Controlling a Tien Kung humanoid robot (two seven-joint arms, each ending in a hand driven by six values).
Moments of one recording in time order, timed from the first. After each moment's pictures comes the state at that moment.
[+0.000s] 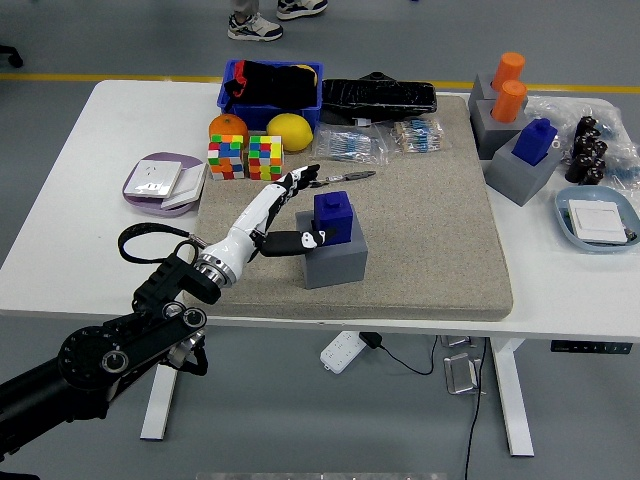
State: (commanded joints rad) left arm -0.58 0.17 -0.53 -1.11 1.00 0.36 -0.21; right arm 0.08 -0.36 1.42 0.26 -1.66 0.19 -0.05
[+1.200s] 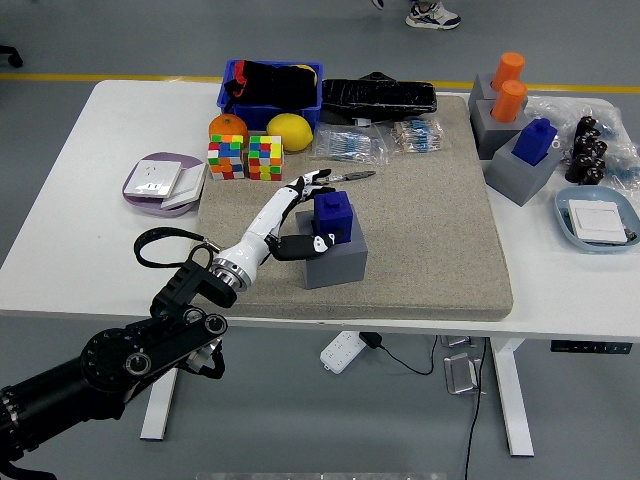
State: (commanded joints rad) left arm -0.61 0.13 -0.48 -1.06 1.00 0.43 -0.21; right arm 0.08 -0.36 1.42 0.26 -1.66 0.19 -0.05
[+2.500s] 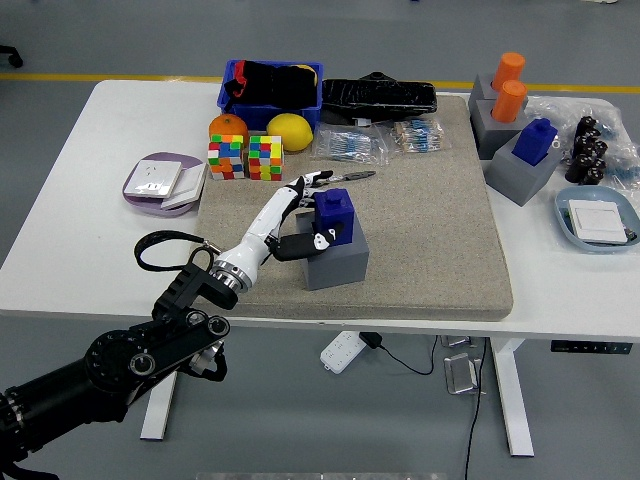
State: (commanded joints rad) left arm -0.61 0.12 -0.47 -1.04 0.98 0.45 -0.27; right arm 0.08 -0.36 1.43 0.26 -1.66 0.19 -0.05
